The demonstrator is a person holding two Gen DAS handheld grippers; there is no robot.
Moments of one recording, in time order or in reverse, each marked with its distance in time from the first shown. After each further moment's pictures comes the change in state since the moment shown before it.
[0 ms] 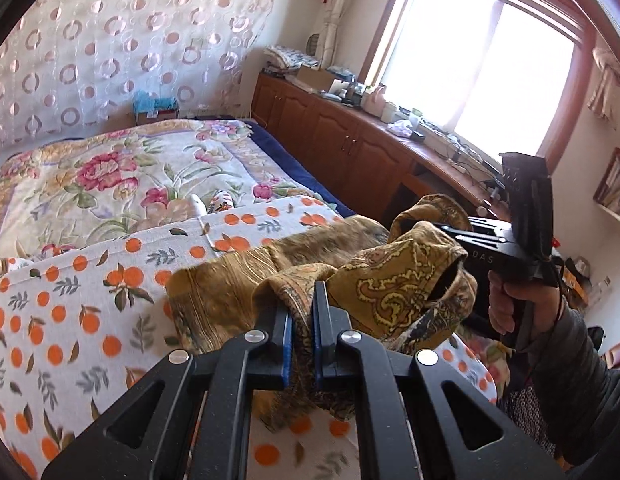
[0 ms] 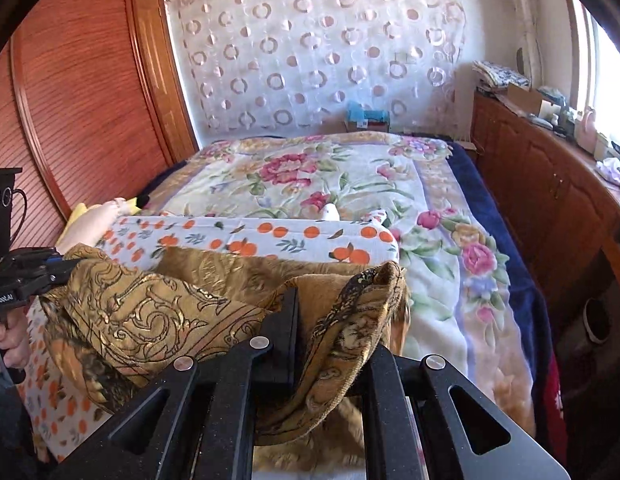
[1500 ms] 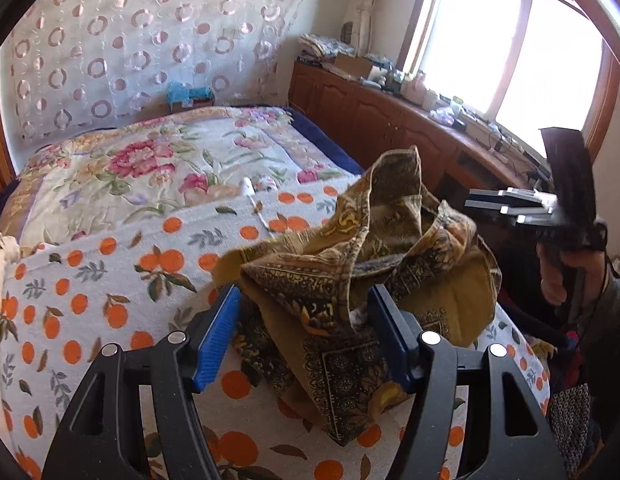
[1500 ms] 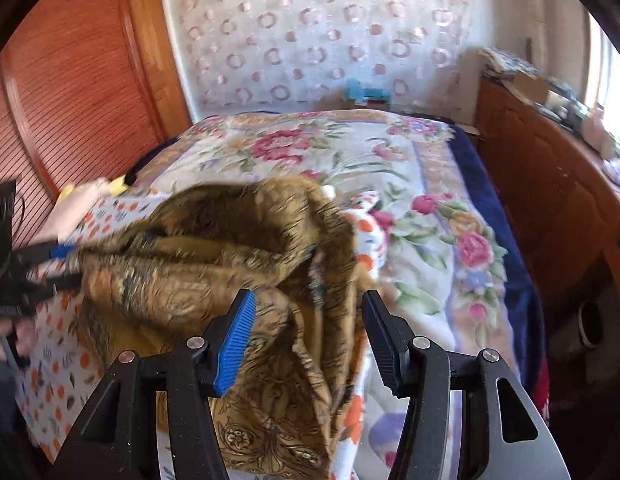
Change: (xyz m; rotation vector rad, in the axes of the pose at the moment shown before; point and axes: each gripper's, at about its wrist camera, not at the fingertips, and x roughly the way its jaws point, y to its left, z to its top) left arm 0.019 0.025 -0.015 -0.002 0.005 0.163; right arm 0.002 -0.004 0.023 -0.049 0.094 0.015
